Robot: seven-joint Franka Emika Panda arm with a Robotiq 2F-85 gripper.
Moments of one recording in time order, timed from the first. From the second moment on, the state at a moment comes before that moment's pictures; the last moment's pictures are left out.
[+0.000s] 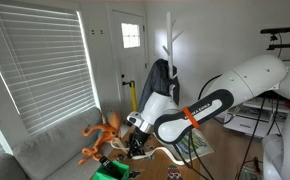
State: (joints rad) arm 0.21 -0.04 0.13 -2.23 0.30 2.68 -0.91
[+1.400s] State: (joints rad) arm 0.25 0.25 0.21 -1.97 0.79 2.87 -0.95
